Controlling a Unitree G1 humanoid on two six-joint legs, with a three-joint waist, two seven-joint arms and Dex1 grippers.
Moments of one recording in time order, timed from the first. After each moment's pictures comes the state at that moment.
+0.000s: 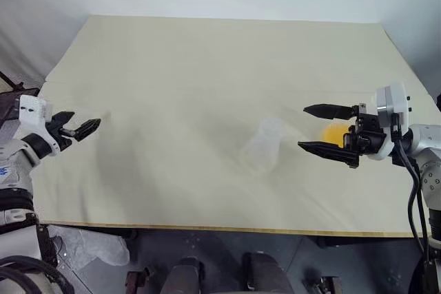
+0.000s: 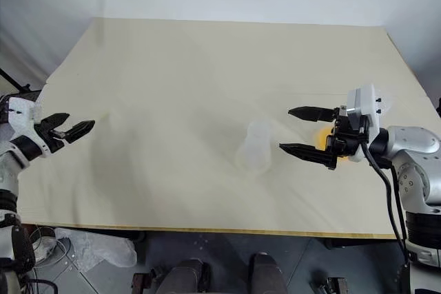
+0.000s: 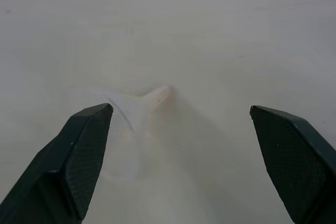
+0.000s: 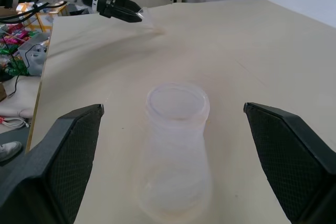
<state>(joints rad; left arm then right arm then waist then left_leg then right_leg) -0.69 0.86 0.33 0.95 -0.27 0.12 -0.82 -0.41 -0.83 -0.22 -0.12 0.69 0.44 1.24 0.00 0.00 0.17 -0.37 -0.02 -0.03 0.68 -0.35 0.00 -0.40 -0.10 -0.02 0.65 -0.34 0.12</state>
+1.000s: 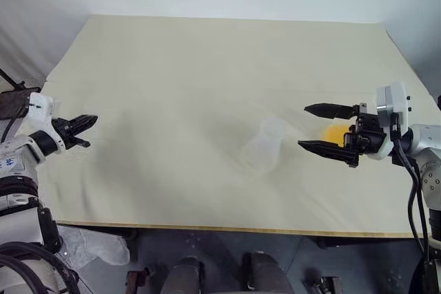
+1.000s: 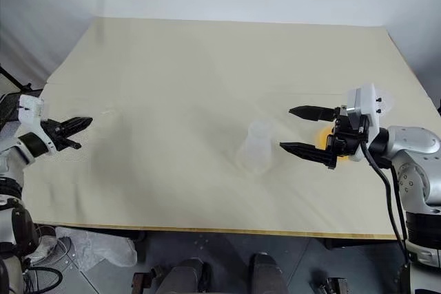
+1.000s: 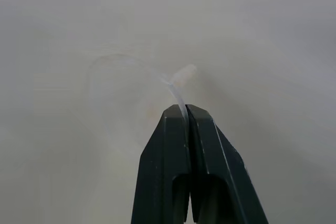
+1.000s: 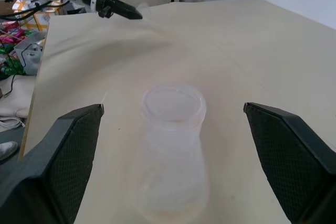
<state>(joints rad) -0.79 0.86 0.30 1.02 -0.24 0.08 -1.01 -0.41 -0.83 -0.23 -0.11 0.68 0.43 1.23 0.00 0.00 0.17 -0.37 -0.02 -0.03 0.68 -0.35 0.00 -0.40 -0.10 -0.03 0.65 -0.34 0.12</state>
